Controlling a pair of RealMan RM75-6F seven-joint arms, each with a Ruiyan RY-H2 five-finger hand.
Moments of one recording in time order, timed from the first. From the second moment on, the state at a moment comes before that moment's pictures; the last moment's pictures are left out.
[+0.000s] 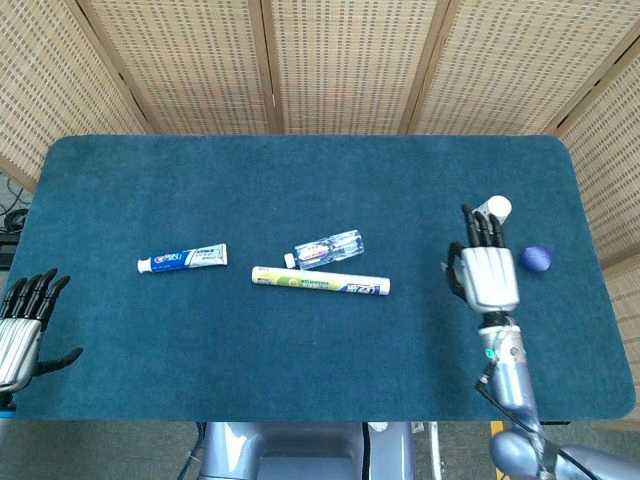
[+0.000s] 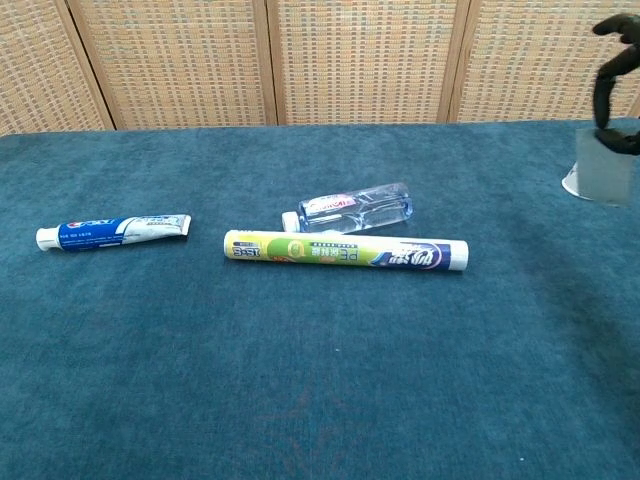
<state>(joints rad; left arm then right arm) -0.10 -1.13 -0.02 -1.61 1.53 1.48 0.05 0.44 -1.37 0.29 -1.75 -1.14 1.35 -0.57</state>
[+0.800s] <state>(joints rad) -0.10 -1.15 -0.03 -1.61 1.53 1.50 0.09 0.10 -1.20 0.00 -1.63 -1.50 1.62 -0.19</state>
